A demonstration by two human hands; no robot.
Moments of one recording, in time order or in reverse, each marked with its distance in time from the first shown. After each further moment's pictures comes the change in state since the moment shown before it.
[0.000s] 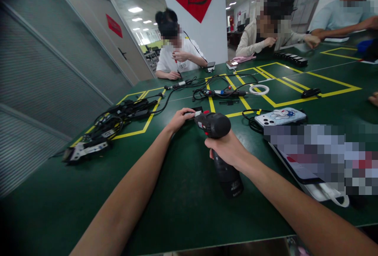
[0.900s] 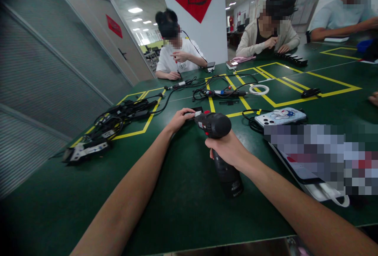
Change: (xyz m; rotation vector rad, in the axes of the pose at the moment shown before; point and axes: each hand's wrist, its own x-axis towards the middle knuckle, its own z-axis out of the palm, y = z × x) left_hand 0.000 0.002 0.000 -0.004 0.001 0.007; right_hand 0.000 -0.001 0.001 0.015 0.001 0.002
